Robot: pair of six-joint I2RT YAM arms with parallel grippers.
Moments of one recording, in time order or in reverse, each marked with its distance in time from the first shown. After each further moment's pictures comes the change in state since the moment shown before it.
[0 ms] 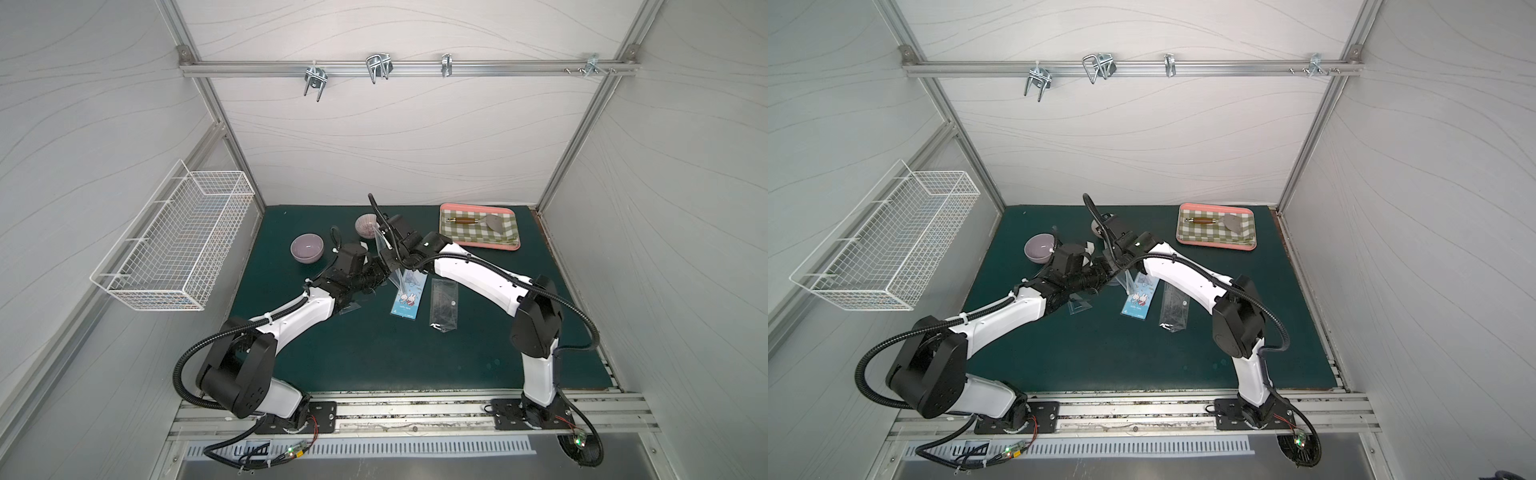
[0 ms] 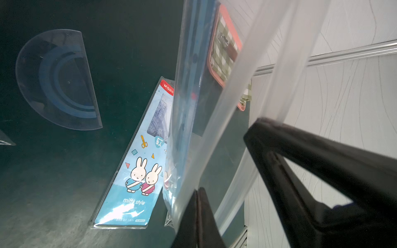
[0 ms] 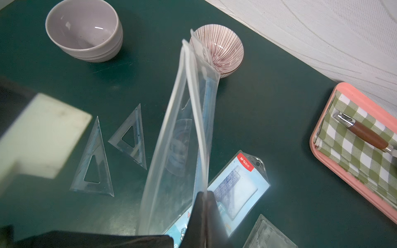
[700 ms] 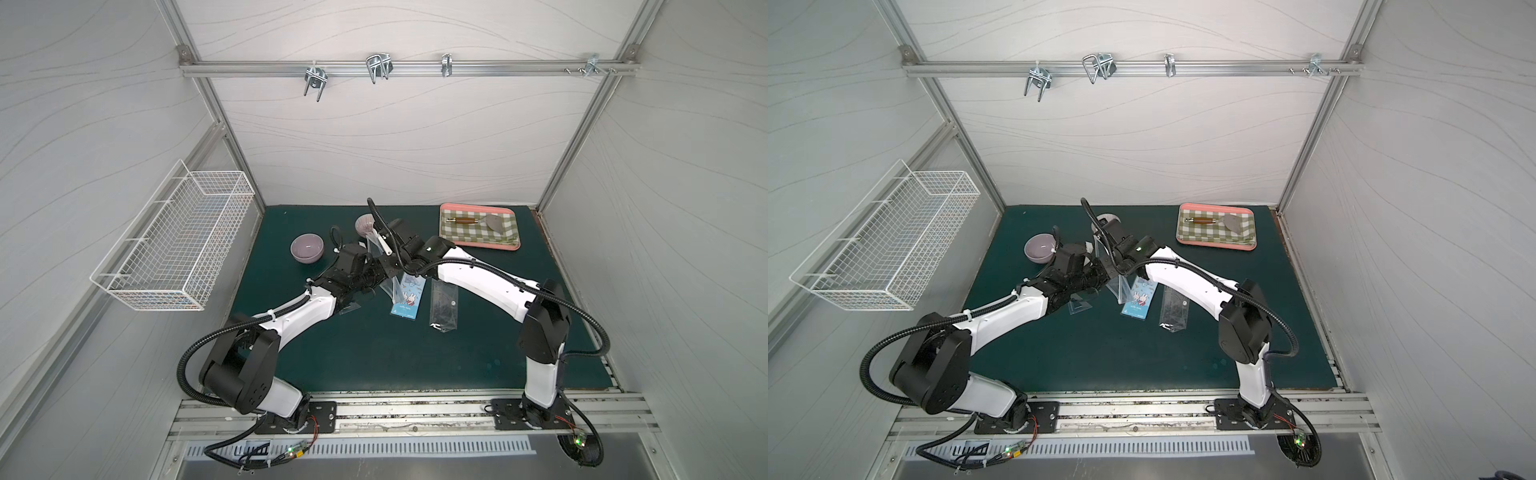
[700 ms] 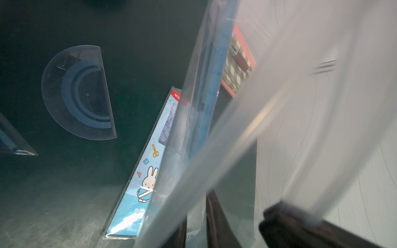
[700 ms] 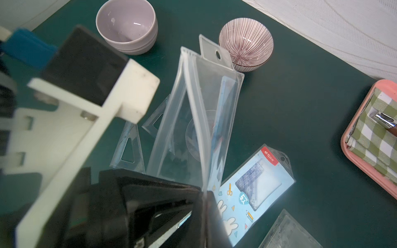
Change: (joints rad) left arm 0.003 0.021 0.000 0.008 -0.051 0.018; right arm 0.028 -0.047 -0.048 0.008 -0.092 0.020
